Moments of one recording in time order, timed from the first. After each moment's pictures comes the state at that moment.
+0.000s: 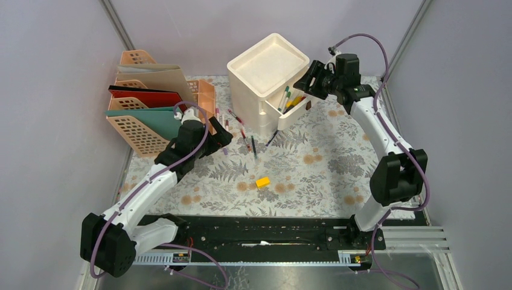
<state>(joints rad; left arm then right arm) -0.42 1.06 0.78 -0.28 -0.09 -0.81 0.21 1.68 1.56 -0.37 -0.38 0.59</state>
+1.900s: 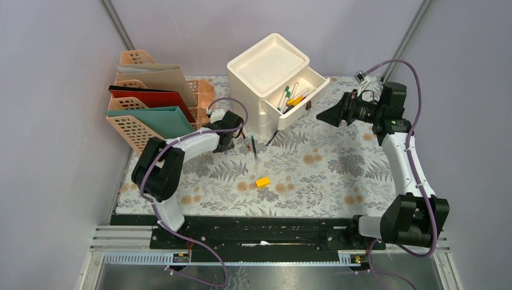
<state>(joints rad) -0.51 1.77 1.10 -0.45 -0.51 -0.74 -0.11 1.30 1.12 -0.27 -1.12 0.22</state>
